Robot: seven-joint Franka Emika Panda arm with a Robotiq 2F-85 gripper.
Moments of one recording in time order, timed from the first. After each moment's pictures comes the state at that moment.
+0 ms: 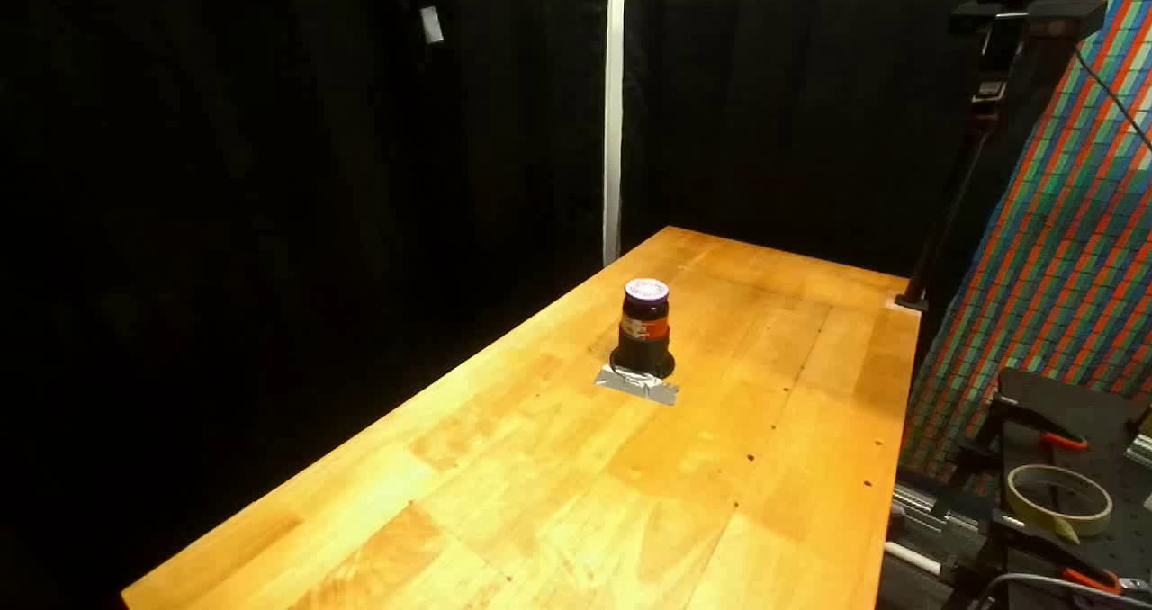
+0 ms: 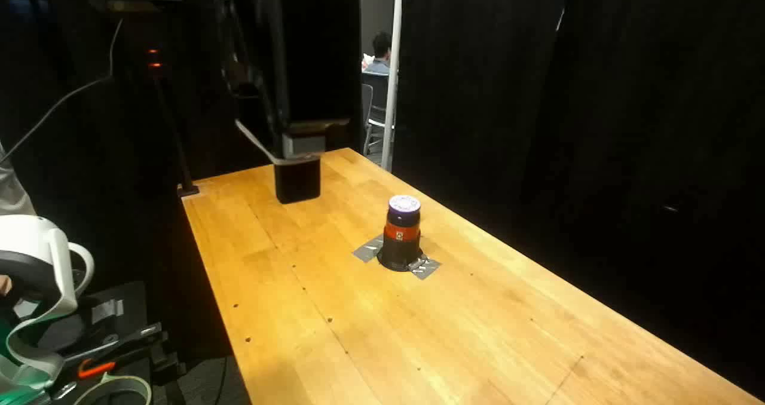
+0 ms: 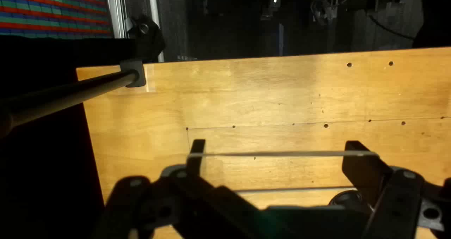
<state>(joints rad) -0.11 -0.53 -0.17 -2.33 -0.16 1.78 -0.23</state>
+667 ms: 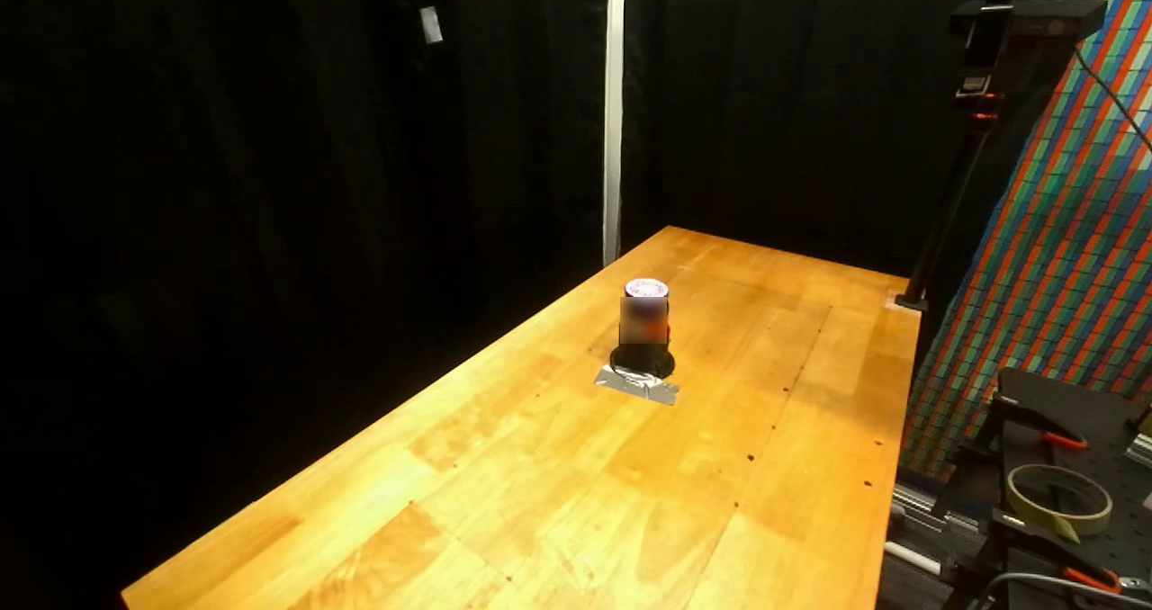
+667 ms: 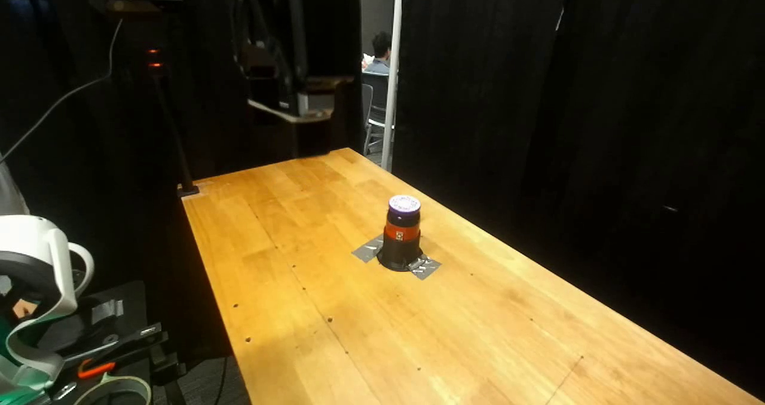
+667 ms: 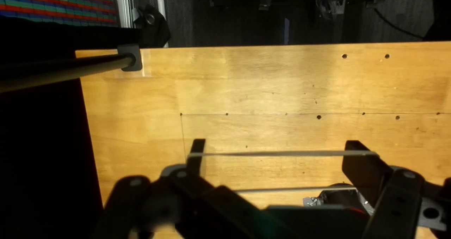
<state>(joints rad) -0.08 -0.51 -0.09 -2.30 -0.17 1.78 -0.17</state>
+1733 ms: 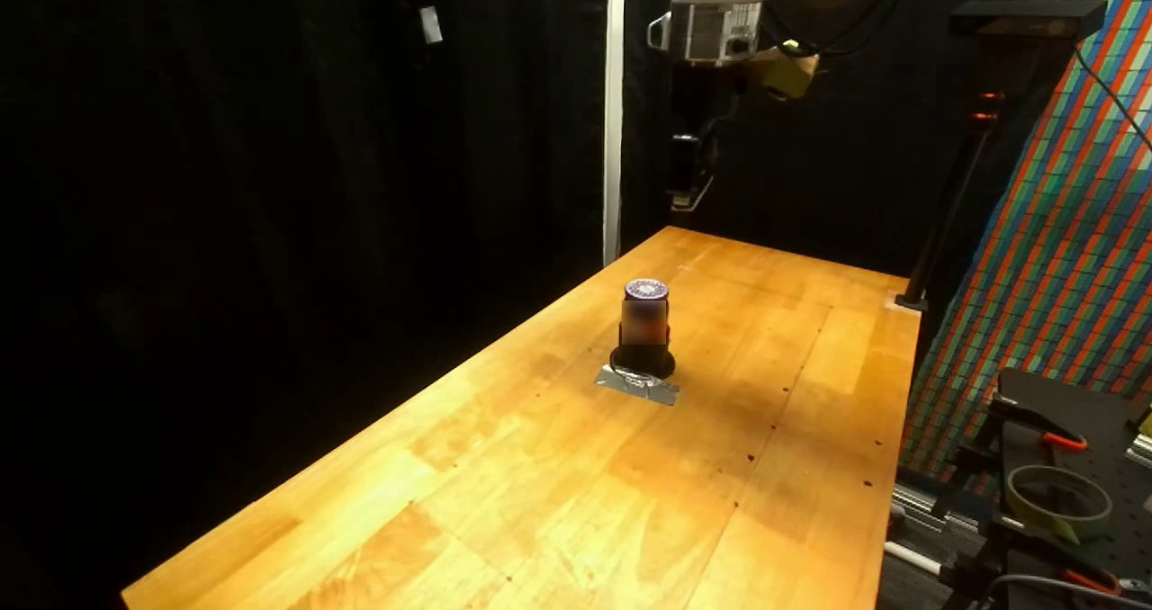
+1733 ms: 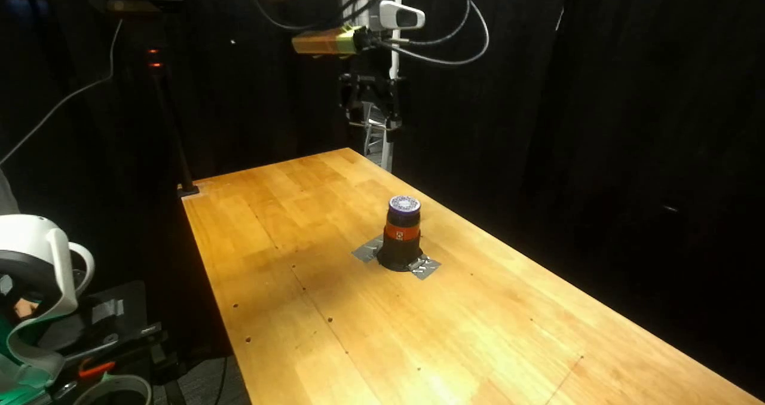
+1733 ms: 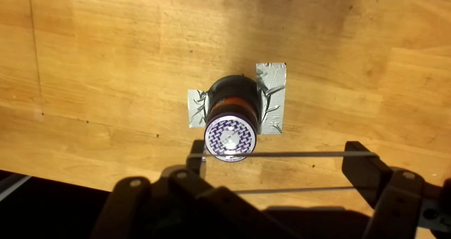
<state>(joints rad) 0.10 0.19 0.16 -1.84 -0.16 2.07 0.10</state>
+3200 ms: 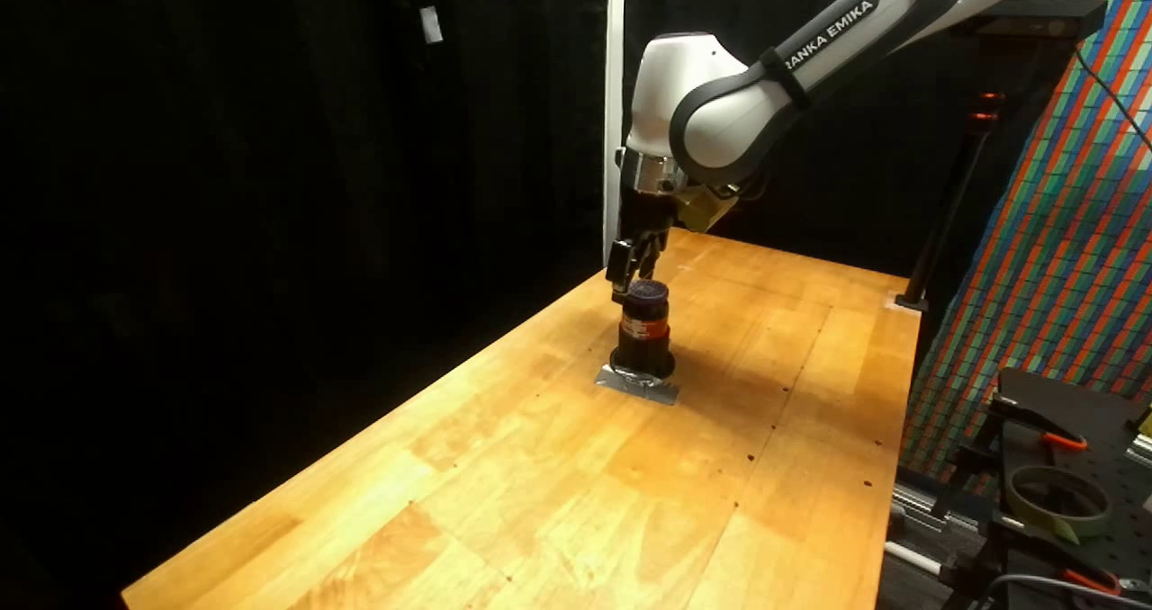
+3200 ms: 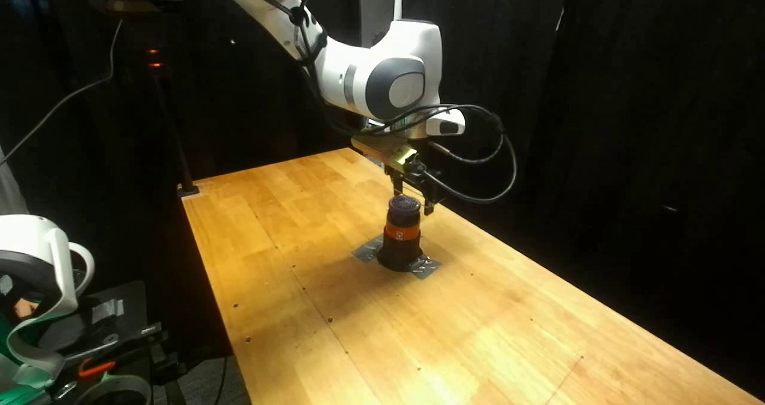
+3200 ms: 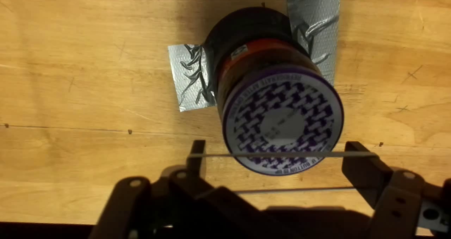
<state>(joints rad) 0.09 0.57 0.08 -1.72 -0.08 2.43 0.07</state>
